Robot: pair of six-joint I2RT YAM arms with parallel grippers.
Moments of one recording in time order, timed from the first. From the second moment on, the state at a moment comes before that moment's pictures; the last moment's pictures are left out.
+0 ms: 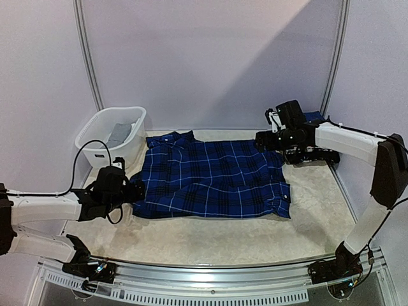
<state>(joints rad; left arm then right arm) -0.62 1.13 0.39 0.08 -0.46 -0.53 0.48 1.69 1.33 -0.39 0.06 0.25</state>
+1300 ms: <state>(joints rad) -1.21 1.62 0.94 0.11 -0.22 -0.14 0.48 1.17 0.66 -0.31 -0.04 0.67</state>
